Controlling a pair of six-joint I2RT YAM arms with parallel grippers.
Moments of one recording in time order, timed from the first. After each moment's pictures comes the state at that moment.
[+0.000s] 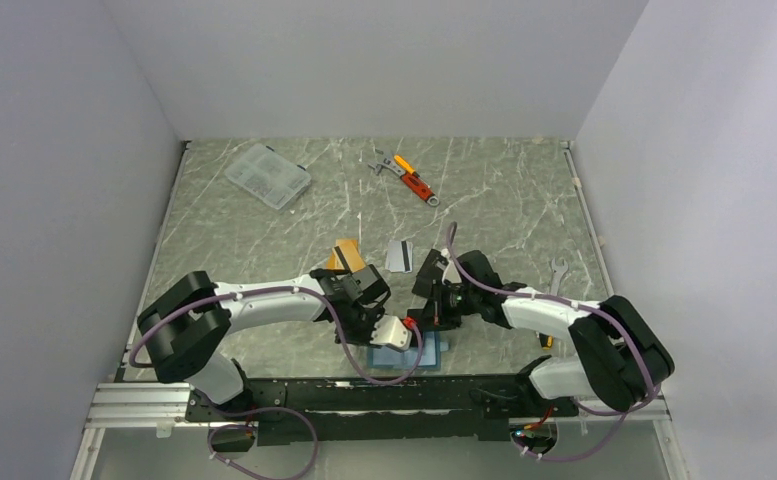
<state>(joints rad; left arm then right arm) -1.01 1.56 0.88 -0.58 0.27 0.79 0.55 1.33 0.43 -0.01 -0.59 0.73</state>
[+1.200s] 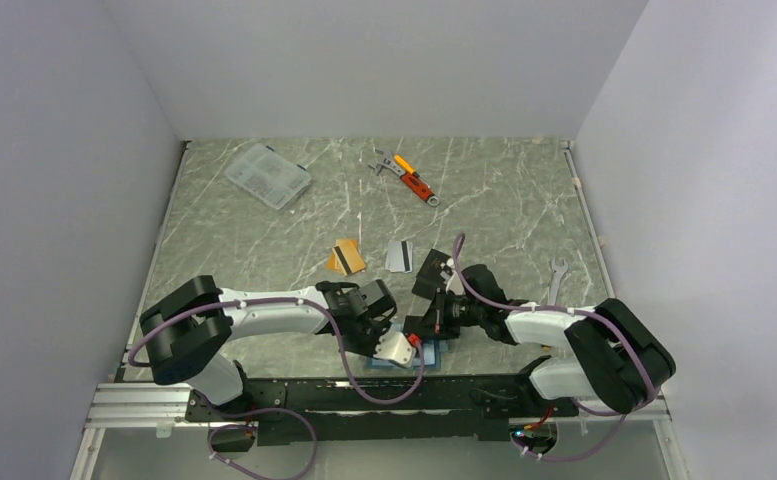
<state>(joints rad) -1.10 1.55 0.84 -0.53 0.25 0.79 0.57 1.31 0.28 0.25 -0.62 0.89</state>
